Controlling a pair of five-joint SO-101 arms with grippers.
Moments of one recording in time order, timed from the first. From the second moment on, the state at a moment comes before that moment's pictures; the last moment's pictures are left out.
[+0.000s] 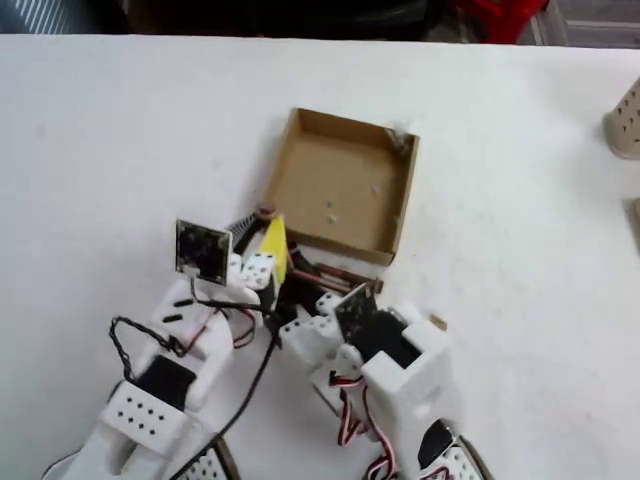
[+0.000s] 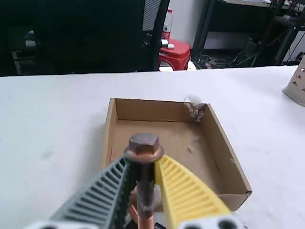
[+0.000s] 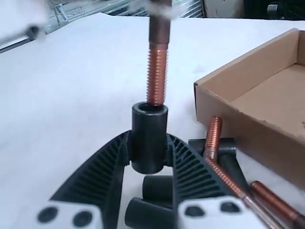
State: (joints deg) left arm 20.1 -73.7 88.1 6.5 12.4; right arm -44.6 24.7 89.7 -97.6 -9.6
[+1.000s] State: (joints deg) left arm 20.2 -74.6 90.7 6.5 17.5; right arm -44.6 24.7 89.7 -97.6 -9.6
